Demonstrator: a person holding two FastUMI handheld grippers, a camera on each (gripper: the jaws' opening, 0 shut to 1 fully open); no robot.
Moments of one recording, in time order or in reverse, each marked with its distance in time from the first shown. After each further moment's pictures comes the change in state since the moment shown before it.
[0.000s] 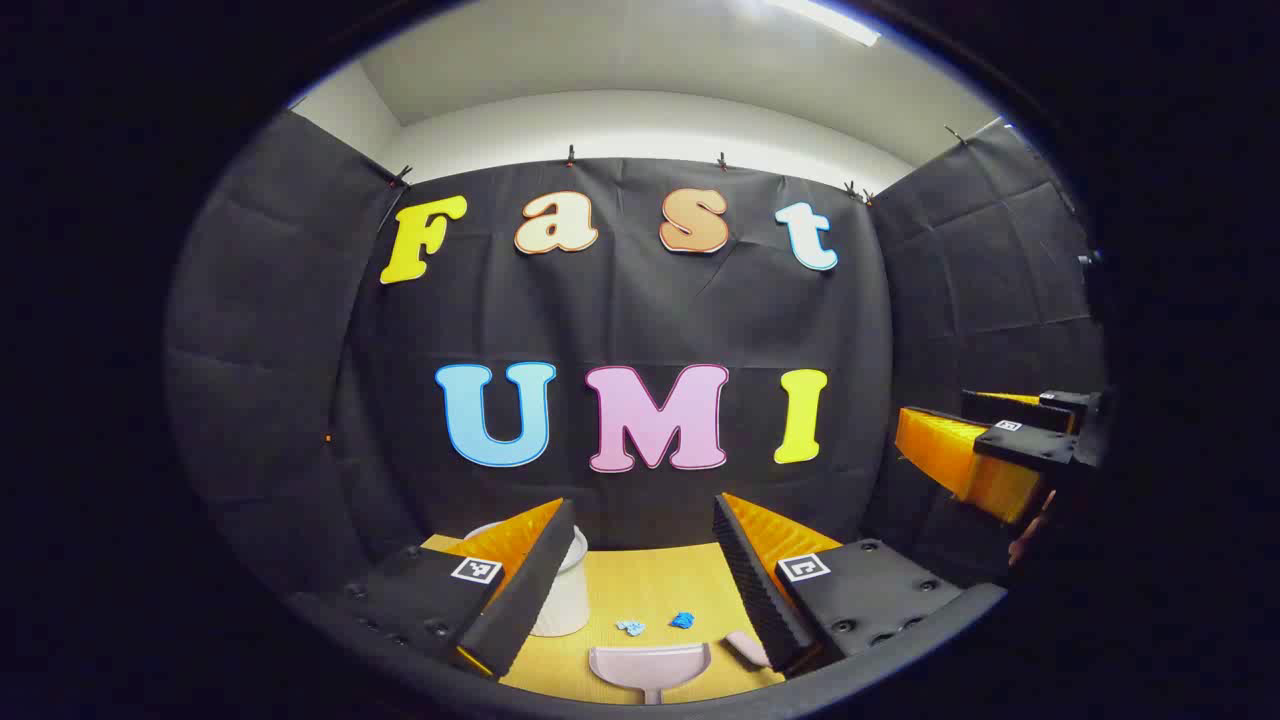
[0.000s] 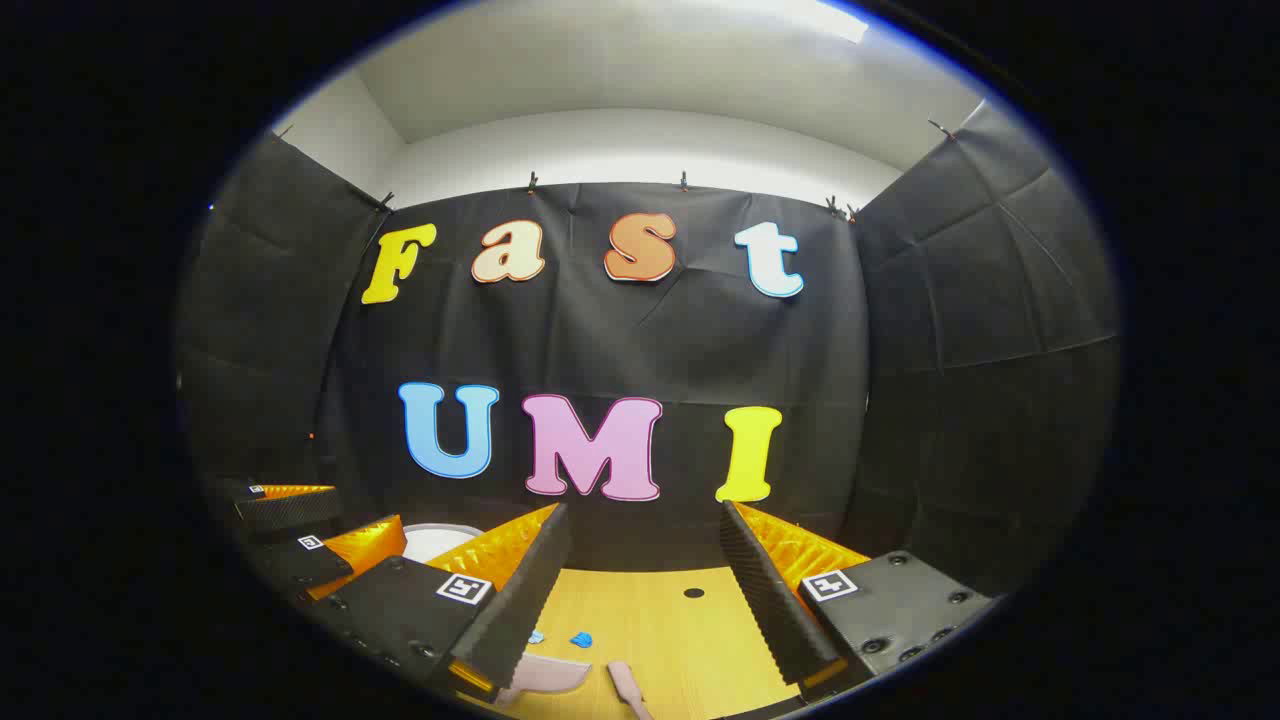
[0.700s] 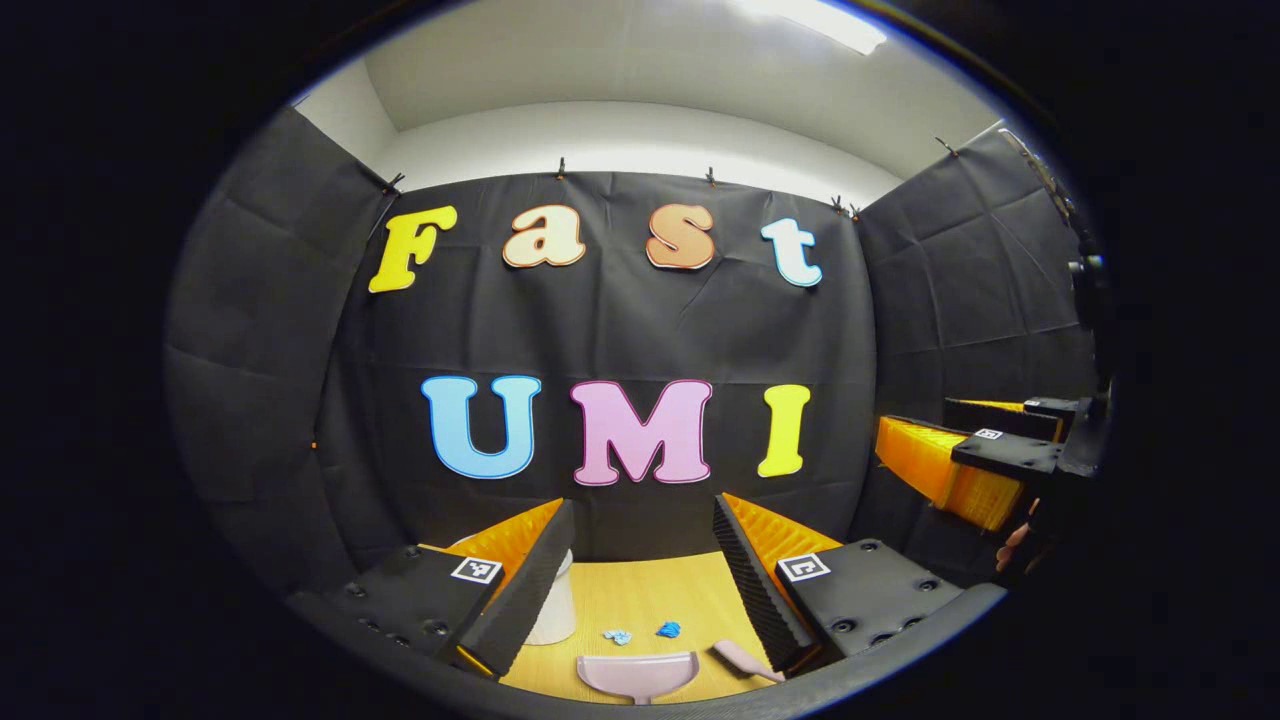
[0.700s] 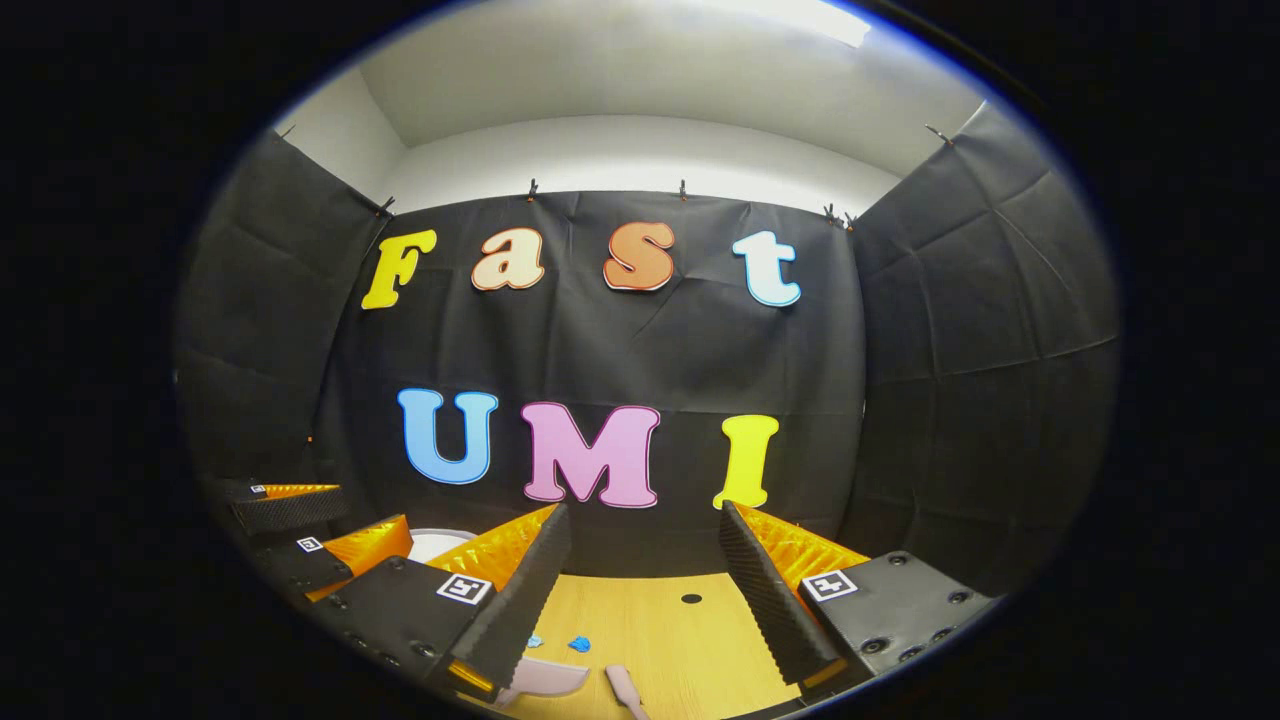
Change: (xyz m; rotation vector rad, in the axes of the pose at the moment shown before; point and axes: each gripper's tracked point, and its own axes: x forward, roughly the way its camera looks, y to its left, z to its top) left arm -0.004 -0.008 0.011 -0.006 -0.059 -0.038; right arm -0.003 -0.001 0.006 -0.005 -0.024 -0.010
